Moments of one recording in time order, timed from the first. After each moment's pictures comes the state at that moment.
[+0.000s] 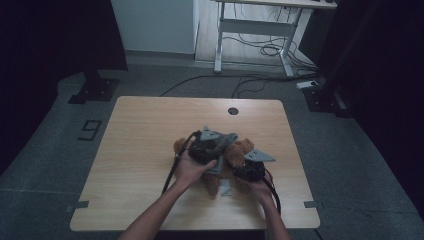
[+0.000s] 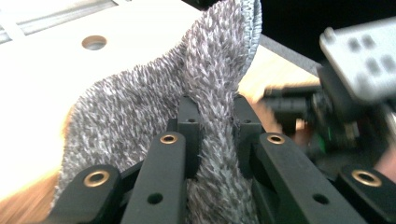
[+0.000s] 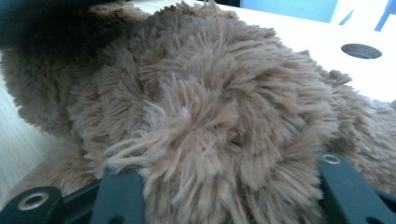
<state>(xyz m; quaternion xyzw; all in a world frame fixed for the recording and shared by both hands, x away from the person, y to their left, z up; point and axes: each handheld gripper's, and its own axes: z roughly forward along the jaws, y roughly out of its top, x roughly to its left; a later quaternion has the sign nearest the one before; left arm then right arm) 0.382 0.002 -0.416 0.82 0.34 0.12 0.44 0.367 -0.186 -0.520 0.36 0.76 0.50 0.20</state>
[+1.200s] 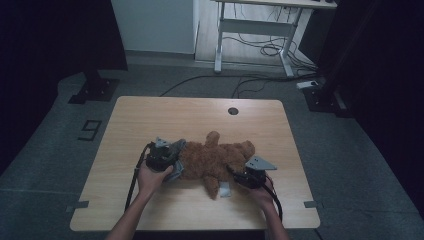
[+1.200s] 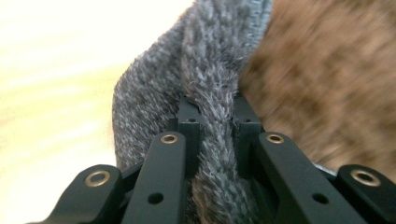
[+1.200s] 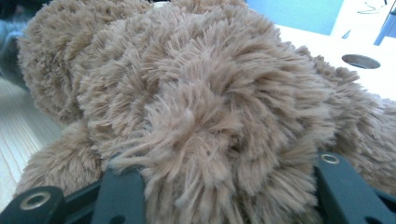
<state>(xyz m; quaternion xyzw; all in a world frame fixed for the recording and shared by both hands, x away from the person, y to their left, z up) 0.379 0.150 -0.494 0.78 0.49 0.14 0.36 0.351 -0.189 -0.530 0.34 0.75 0.52 0.22</state>
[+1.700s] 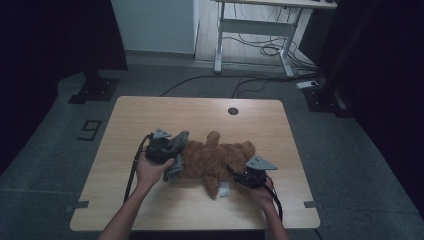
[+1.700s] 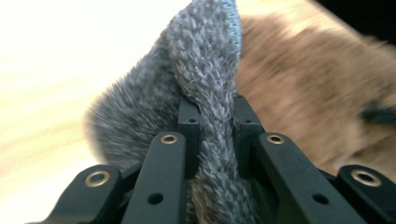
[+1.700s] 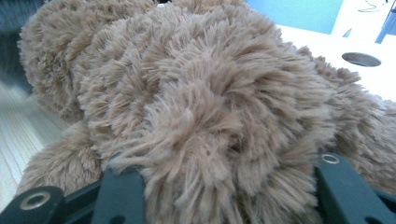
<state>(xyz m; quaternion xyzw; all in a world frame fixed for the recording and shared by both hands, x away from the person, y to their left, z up) 0.381 0.129 -0.432 0.78 0.44 0.14 0.41 0.351 -0.190 -0.531 0.35 0.75 0.52 0.22</state>
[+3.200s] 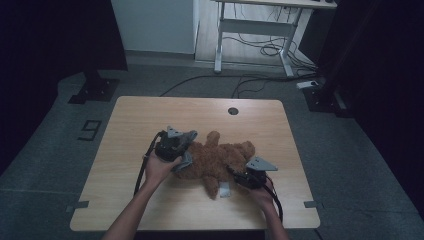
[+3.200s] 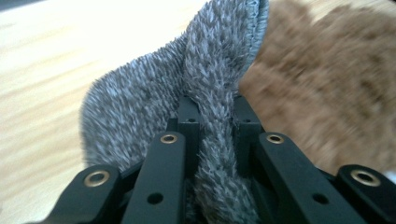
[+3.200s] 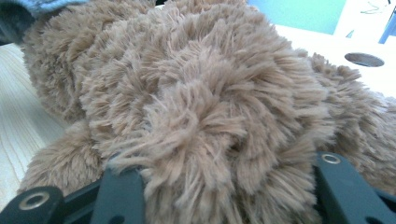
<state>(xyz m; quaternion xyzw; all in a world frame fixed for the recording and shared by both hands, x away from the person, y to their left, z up) 0.392 0.125 -0.455 0.80 0.45 0.18 0.36 0.351 -0.191 -0.533 0.34 0.75 0.53 0.22</state>
